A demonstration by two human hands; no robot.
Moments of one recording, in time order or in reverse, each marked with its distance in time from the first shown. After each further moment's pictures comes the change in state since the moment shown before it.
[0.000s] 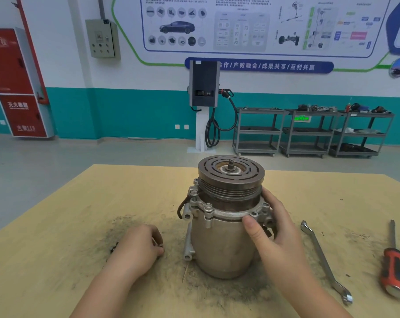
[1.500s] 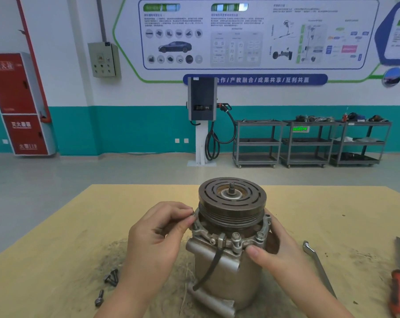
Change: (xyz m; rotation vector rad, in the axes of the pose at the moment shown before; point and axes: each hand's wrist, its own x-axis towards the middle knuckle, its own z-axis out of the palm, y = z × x) left_hand -0.013 0.056 -0.015 -0.888 0.551 0.750; right_hand 0.028 0.019 -0.022 0.214 -0.247 0.183
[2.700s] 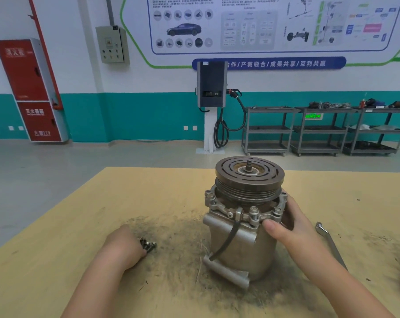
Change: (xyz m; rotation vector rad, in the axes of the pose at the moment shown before) left_hand -0.005 -0.047 -0.072 1.222 -0.581 -1.034; right_hand -0.001 0.003 0.003 -0.019 0.023 -0.056
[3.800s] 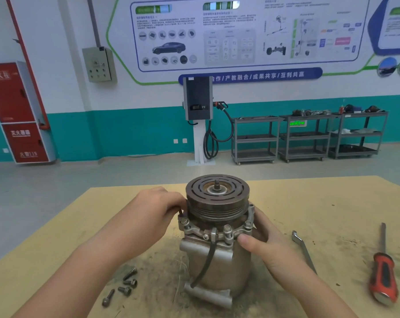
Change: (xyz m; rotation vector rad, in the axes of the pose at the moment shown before) left_hand -0.061 0.073 -0.069 -0.200 0.476 0.983; right_hand -0.004 -0.012 -0.009 0.149 -0.138 0.120
